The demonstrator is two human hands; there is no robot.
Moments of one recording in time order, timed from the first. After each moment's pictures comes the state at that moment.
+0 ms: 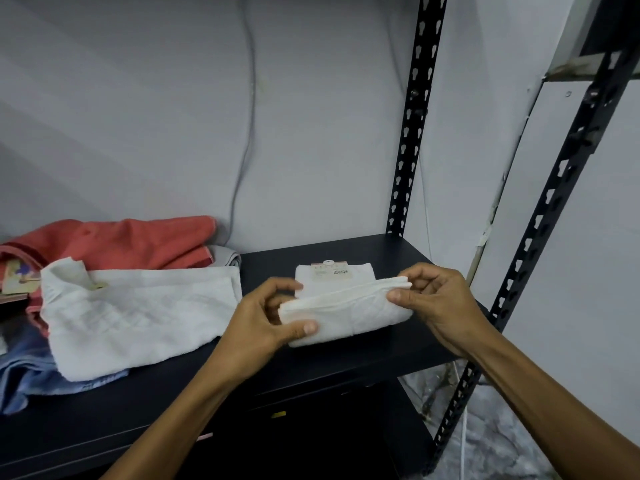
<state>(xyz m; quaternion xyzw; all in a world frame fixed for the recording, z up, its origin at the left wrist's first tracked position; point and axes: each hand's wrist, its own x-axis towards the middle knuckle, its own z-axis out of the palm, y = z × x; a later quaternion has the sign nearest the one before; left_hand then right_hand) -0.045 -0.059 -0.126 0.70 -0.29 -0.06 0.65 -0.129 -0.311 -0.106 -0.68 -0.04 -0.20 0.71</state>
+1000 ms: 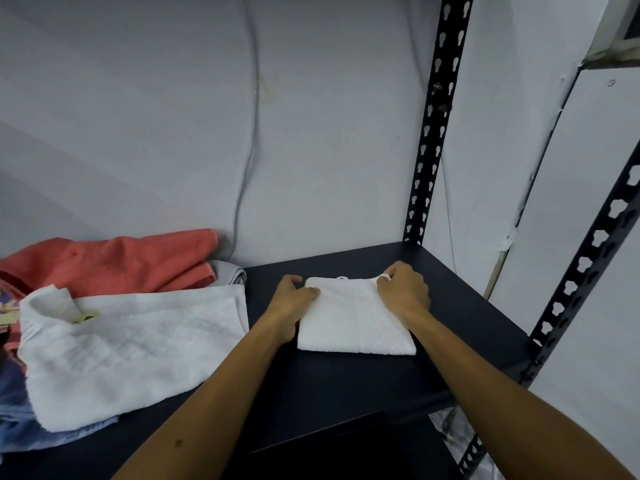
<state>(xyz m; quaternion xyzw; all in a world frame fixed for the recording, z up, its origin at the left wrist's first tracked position) 0.081 -0.135 -0.147 0.73 0.00 -0.20 0.65 0.024 -0.322 -0.148 -0.87 0.32 -0.17 0.33</state>
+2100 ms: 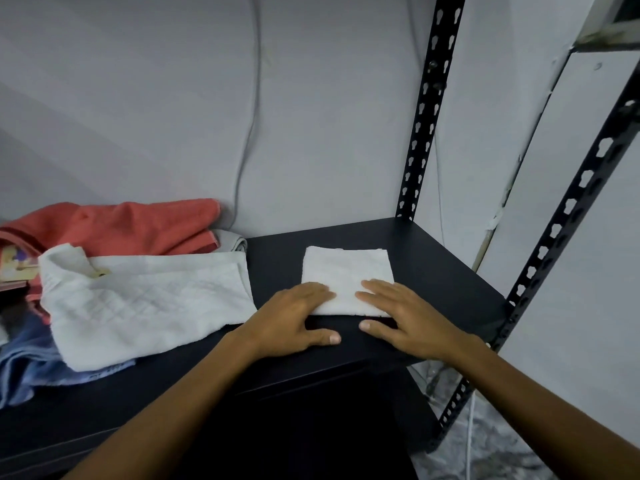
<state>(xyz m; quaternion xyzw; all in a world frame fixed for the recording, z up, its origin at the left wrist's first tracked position) 0.020 -0.077 -0.167 0.87 -0.47 -0.03 0.16 -0.082 -0.320 -0.182 -0.98 -0.11 -0.10 0.13</state>
